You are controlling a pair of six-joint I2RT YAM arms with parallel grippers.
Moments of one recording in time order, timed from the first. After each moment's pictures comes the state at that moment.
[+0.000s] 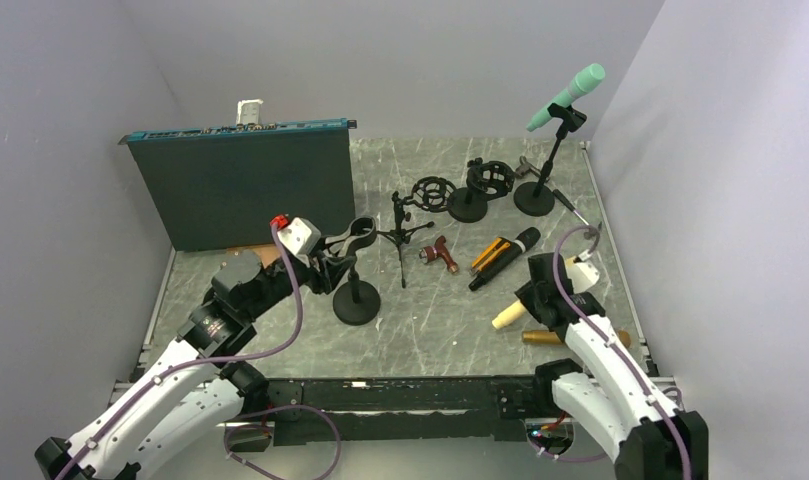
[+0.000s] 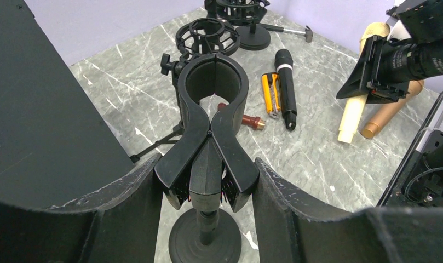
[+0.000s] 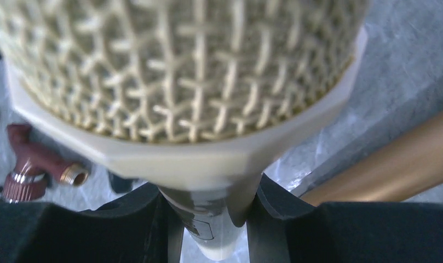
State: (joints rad) left arm -0.64 0.62 0.64 -0.05 0.16 -0.05; right arm 0.27 0.81 0.49 -0.65 0.41 1.04
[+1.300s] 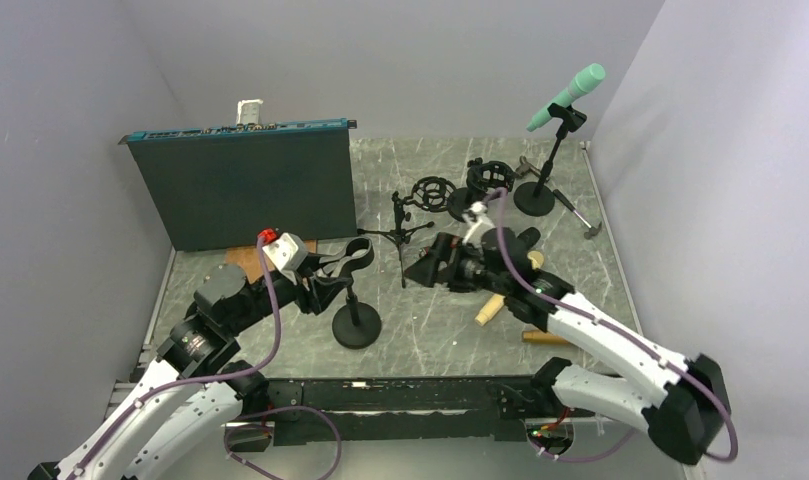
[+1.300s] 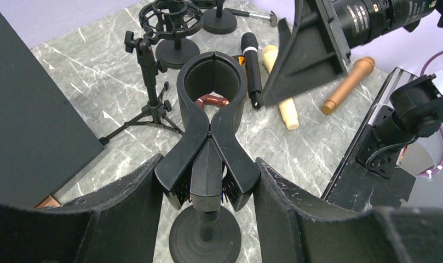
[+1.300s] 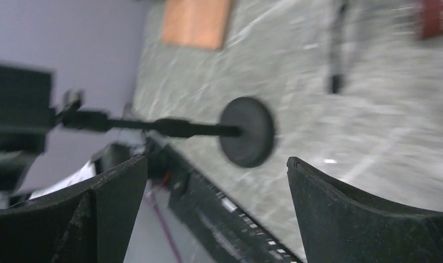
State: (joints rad) left arm -0.64 0.50 0.65 -0.24 0.27 -0.10; right arm 0.64 0.94 0.67 -0.19 -0.20 0.84
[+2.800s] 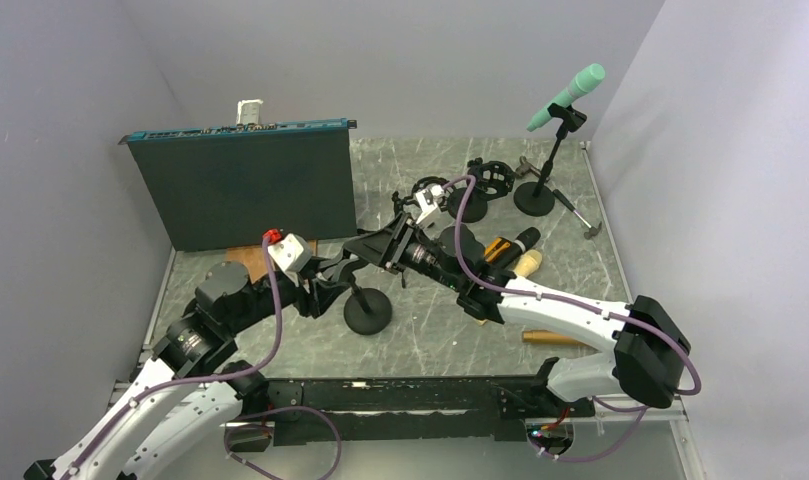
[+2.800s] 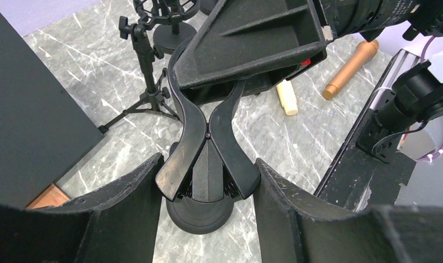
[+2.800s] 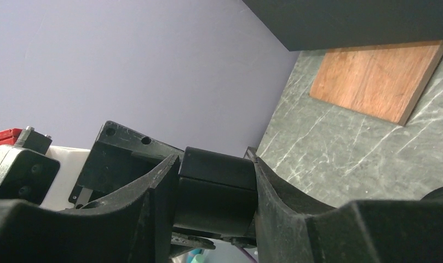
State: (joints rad) left arm -0.65 0.50 0.70 -0.32 0.25 -0.08; right arm 0.95 1.31 0.81 0.50 -0.07 1.13
